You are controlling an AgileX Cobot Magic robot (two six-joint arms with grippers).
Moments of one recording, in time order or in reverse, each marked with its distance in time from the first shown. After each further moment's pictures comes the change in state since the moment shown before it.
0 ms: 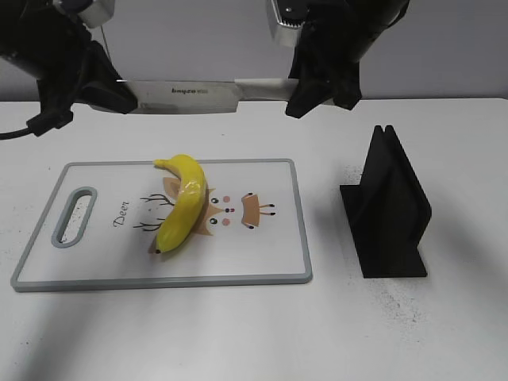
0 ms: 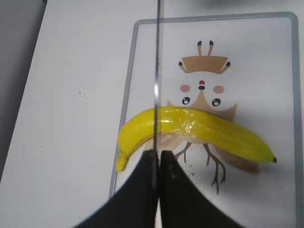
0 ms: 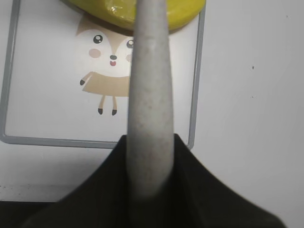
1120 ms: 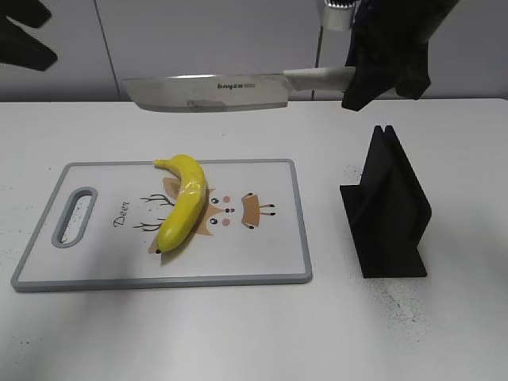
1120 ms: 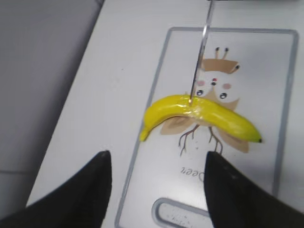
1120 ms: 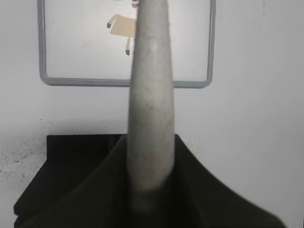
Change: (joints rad) left arm 0.126 -0.245 0.003 0.026 0.125 -0.109; right arm -0.014 -0.212 0.159 -0.173 0.049 0.138
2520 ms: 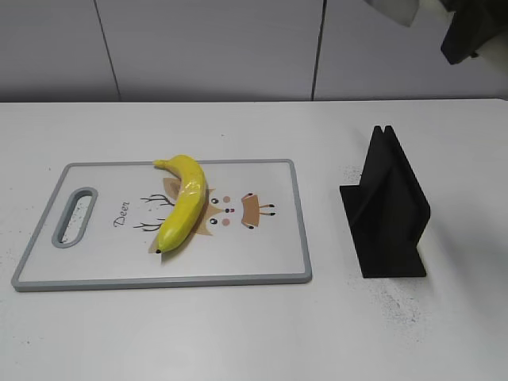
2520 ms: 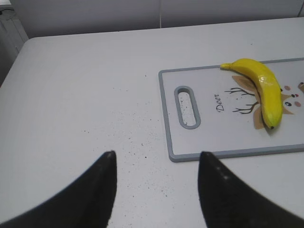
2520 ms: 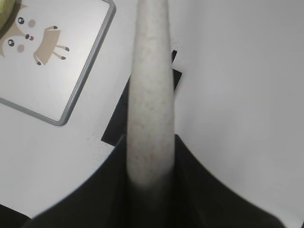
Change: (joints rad) left arm 0.006 -1.346 0.790 0.617 -0.024 -1.491; right arm -0.040 -0.293 0.099 -0.235 0.067 1.204
